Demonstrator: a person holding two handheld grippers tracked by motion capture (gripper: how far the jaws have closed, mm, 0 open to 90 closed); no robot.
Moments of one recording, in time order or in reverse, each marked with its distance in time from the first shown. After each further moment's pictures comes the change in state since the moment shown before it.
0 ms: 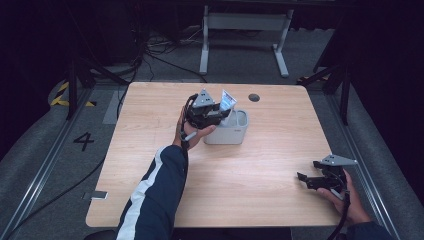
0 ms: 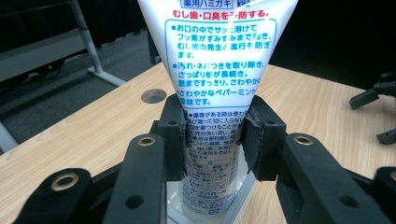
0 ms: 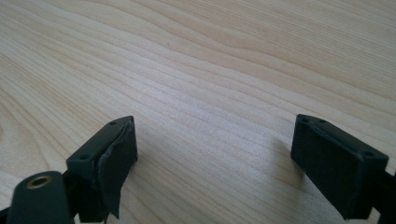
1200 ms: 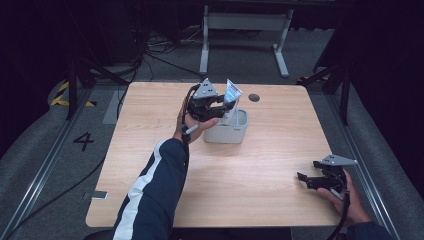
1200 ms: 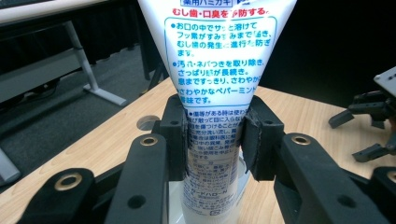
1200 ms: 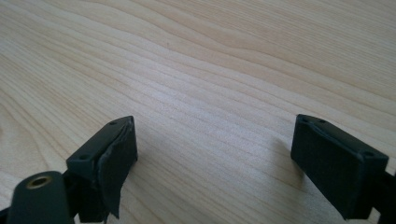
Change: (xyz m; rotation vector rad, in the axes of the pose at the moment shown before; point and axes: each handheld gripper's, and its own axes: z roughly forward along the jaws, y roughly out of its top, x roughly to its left) left arm -0.007 0.037 -0.012 -0.042 -0.032 0.034; right arm 0.000 0.000 0.000 0.000 -0.001 0.003
